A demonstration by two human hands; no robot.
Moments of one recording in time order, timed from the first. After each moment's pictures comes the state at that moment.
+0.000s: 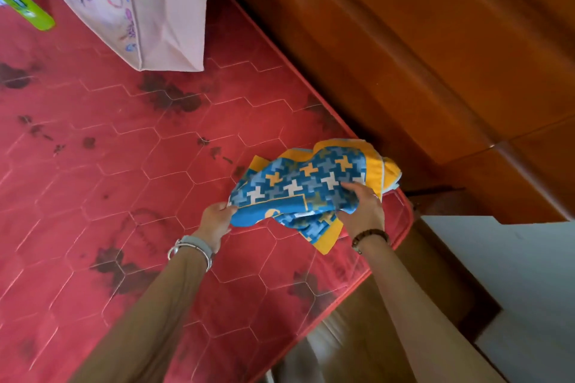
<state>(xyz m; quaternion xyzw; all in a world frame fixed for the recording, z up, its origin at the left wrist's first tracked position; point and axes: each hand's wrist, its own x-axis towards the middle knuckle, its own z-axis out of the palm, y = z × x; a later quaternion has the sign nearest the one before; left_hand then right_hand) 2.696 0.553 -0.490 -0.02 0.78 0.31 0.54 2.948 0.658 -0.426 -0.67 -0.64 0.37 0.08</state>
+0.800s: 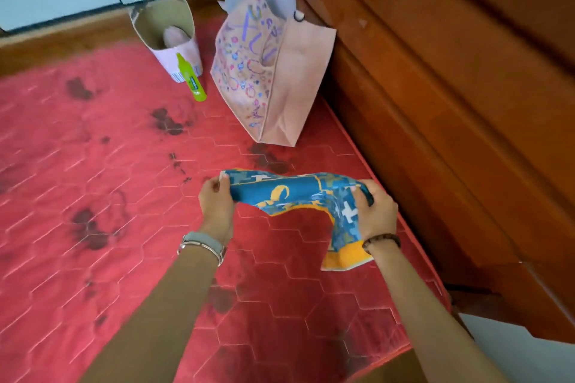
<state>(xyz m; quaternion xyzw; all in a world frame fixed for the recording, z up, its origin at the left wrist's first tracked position) 2.564 0.555 -0.288 -0.07 0.74 0.61 0.26 2.798 0.694 -0.262 -0.52 -0.72 0.36 0.27</state>
